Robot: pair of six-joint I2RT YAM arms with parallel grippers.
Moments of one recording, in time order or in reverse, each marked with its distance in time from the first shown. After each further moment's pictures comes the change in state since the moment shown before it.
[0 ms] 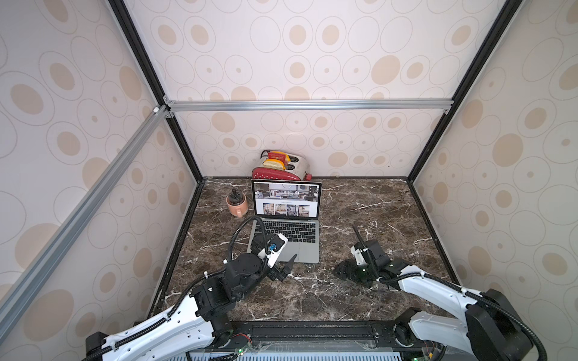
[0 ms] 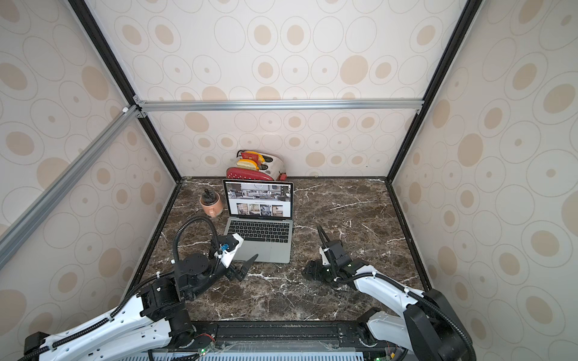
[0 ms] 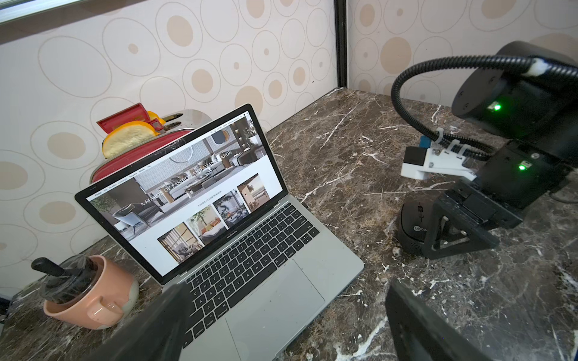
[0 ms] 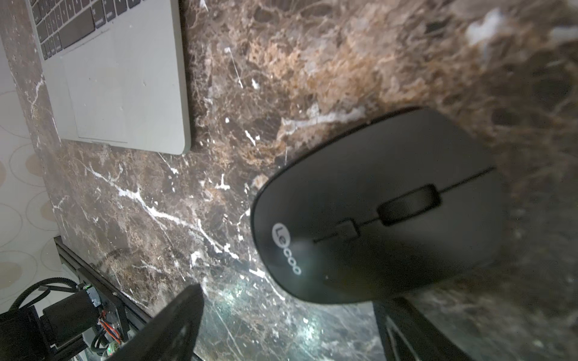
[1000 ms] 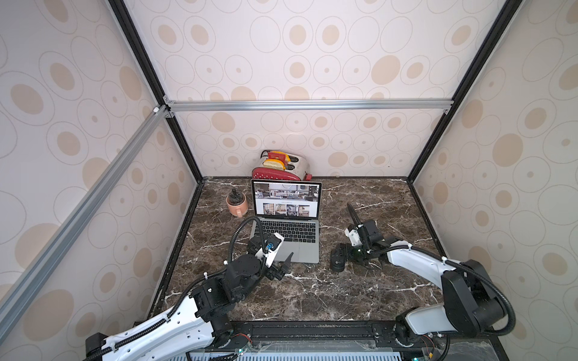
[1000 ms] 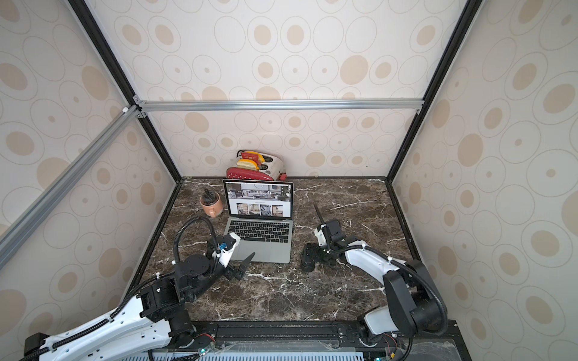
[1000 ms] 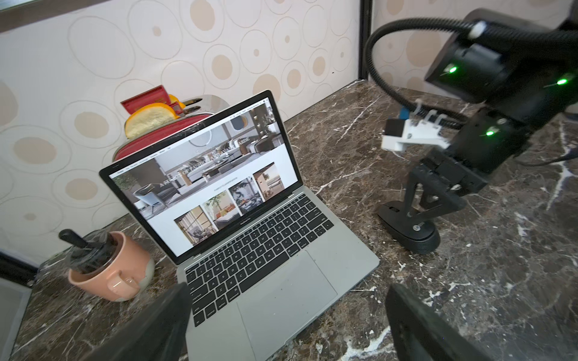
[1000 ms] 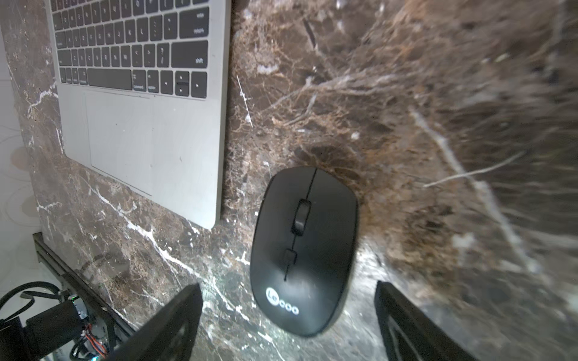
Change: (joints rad) left arm 0.008 -0.019 -0.021 -0.017 -0.140 -0.041; right arm -0.108 0.179 0.269 -0.115 0.034 -0.274
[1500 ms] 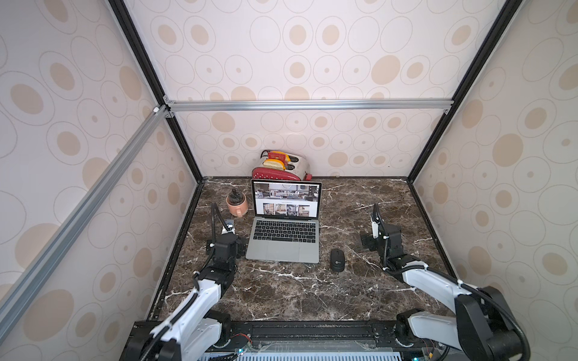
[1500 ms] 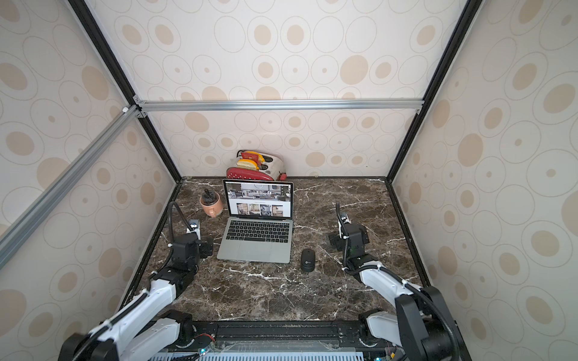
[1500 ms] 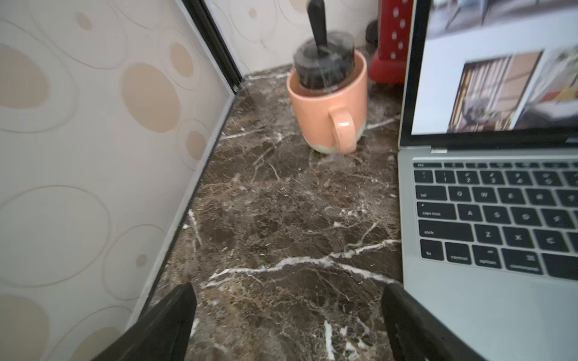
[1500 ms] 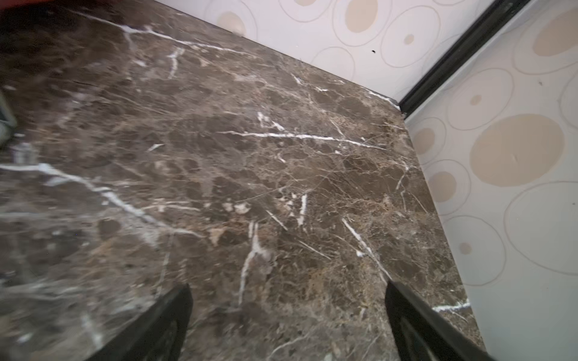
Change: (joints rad) left arm 0.782 0.439 -0.199 0.366 0.050 0.011; right arm -0.174 -0.085 -0.322 0.786 0.670 -0.644
